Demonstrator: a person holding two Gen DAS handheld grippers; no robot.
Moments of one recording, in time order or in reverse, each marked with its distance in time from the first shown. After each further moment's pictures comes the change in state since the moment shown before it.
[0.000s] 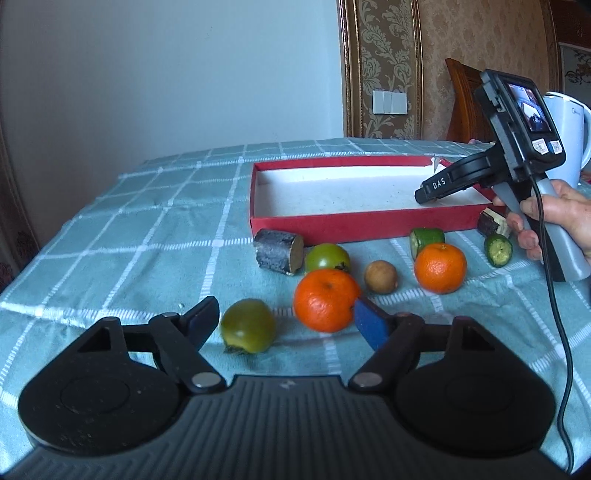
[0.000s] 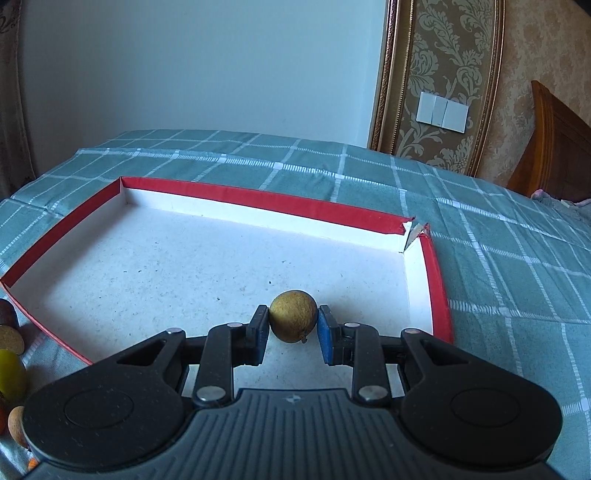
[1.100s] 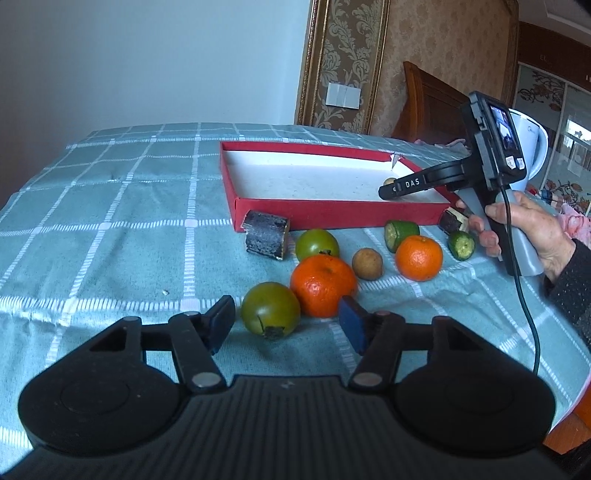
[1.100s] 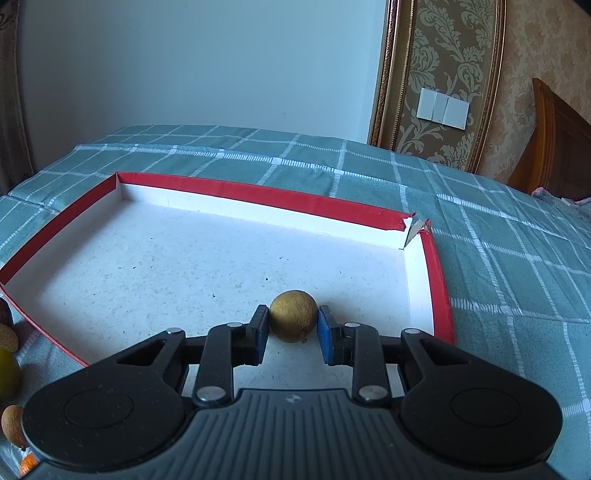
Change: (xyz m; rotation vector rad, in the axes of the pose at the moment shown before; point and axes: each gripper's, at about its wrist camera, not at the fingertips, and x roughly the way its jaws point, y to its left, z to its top) left arm 0.010 0.048 0.000 -0.027 0.041 -0.258; right arm 0.004 -0.001 0.000 -0.006 0.012 0.002
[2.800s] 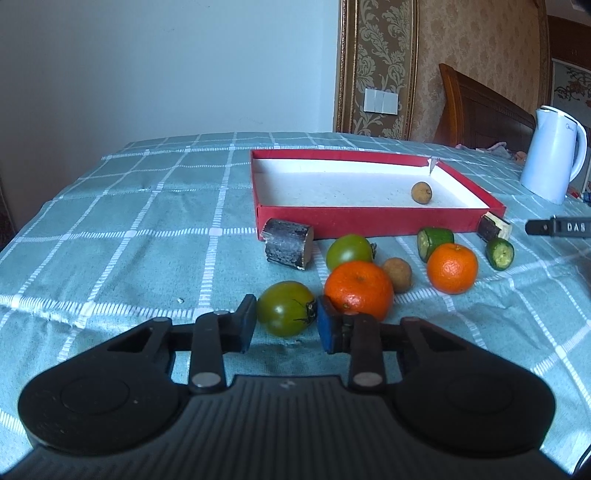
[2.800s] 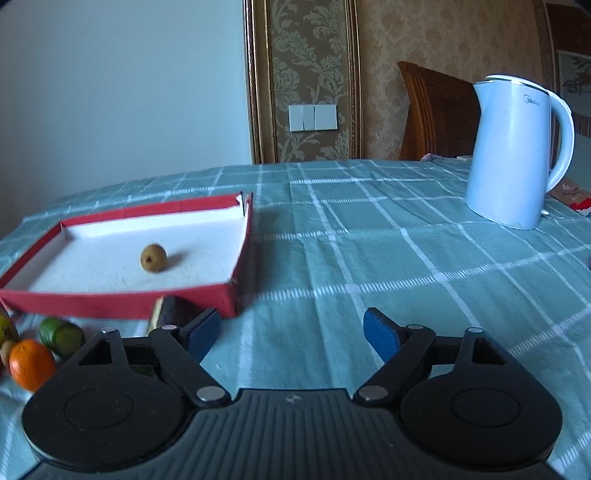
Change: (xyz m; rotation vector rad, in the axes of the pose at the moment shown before) left arm 0.011 -0.018 -0.002 -0.018 -0.035 0.172; right arm -0.118 -0.075 -0.101 0.270 -0.128 -0.217
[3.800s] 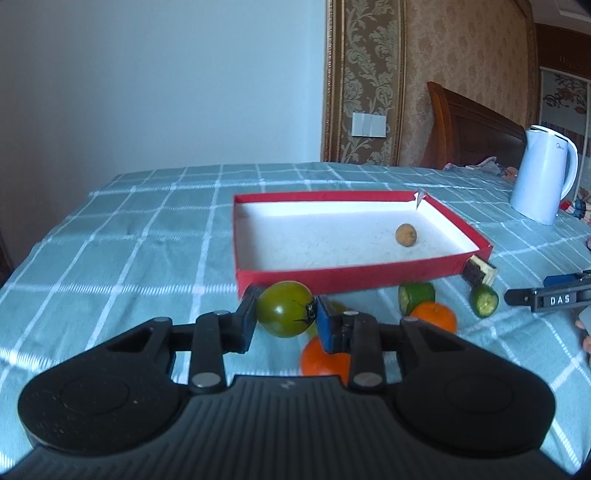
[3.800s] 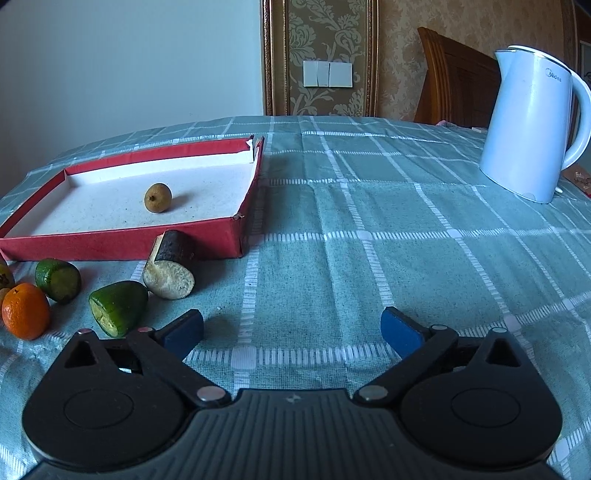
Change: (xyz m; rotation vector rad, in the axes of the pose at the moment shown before) left arm -0.002 -0.017 0.045 0.043 -0.068 -0.027; right arm 0.011 0.003 -0.009 -0.054 0.138 0.045
